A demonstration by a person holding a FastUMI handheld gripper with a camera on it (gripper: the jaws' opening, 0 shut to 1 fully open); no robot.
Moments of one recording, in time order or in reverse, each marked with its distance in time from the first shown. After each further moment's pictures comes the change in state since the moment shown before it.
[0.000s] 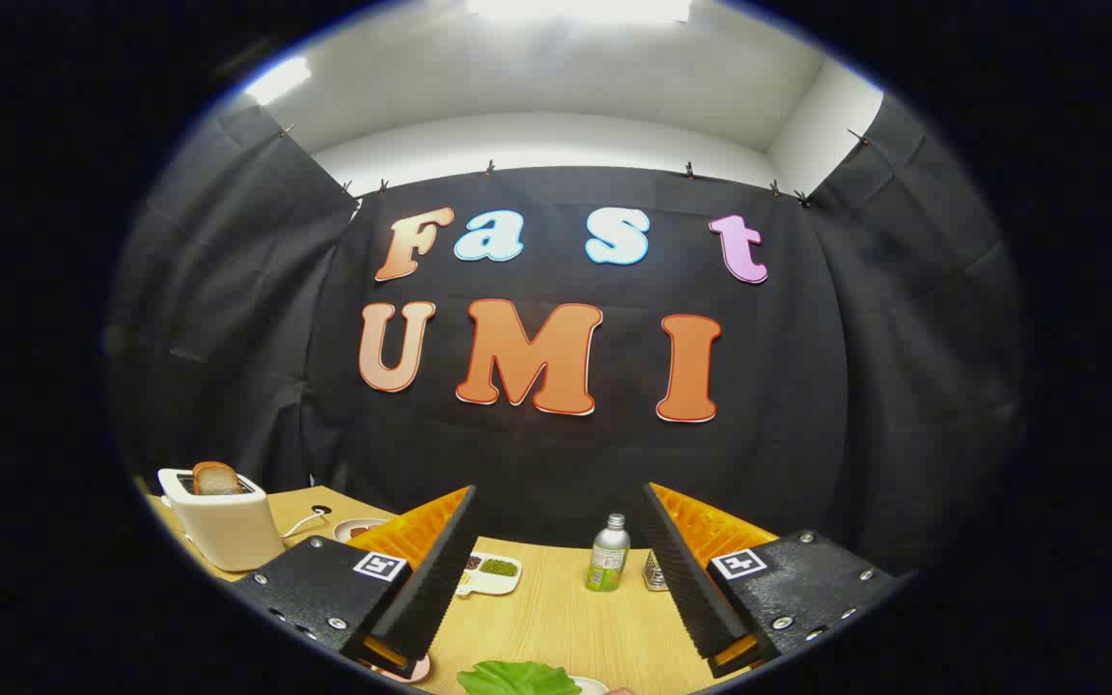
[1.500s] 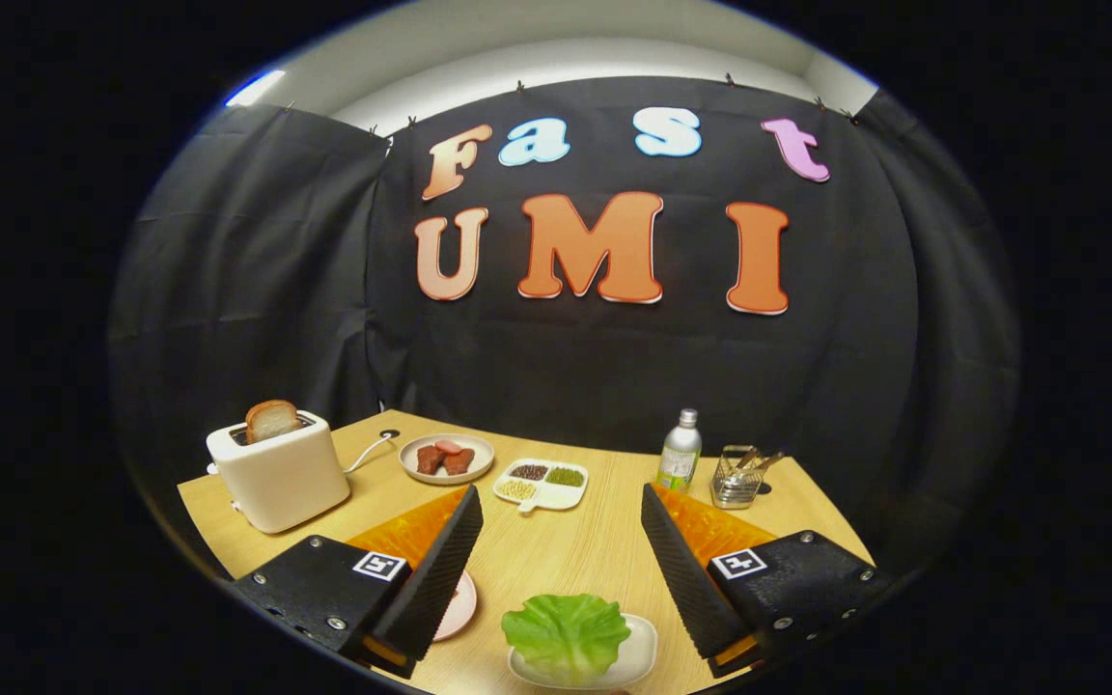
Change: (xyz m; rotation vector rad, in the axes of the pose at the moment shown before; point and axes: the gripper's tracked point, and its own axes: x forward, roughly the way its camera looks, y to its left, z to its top) arm -0.023 0.034 -0.099 0.061 0.390 0.219
